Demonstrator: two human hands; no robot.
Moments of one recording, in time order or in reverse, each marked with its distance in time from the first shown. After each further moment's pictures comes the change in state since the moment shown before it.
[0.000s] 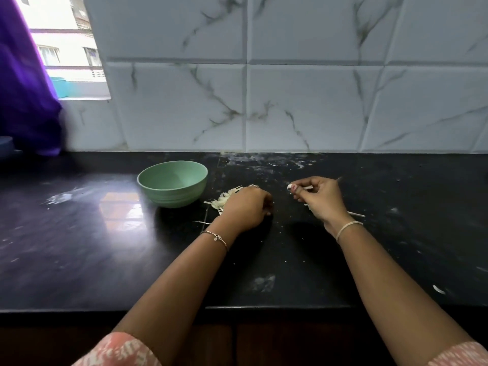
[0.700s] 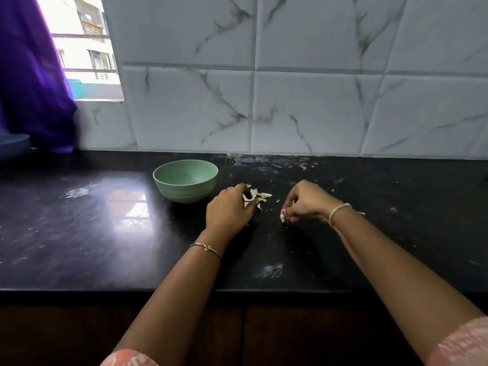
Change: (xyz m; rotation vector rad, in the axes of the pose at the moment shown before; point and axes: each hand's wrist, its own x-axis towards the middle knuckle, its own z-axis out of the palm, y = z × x) left_hand -0.046 -0.027 0.001 -0.119 0.372 -0.245; right_hand -0.024 -0.053 0.018 -0.751 -0.505 0.116
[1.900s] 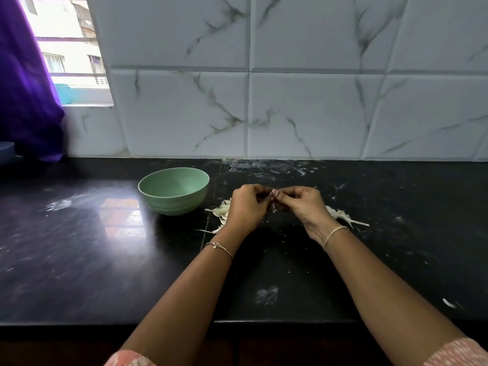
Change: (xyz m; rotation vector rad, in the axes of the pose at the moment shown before) left_hand 0.043 0.035 0.033 -0.562 -0.072 -0.048; right_hand 0.038 0.024 0.027 1.105 0.306 -0.128
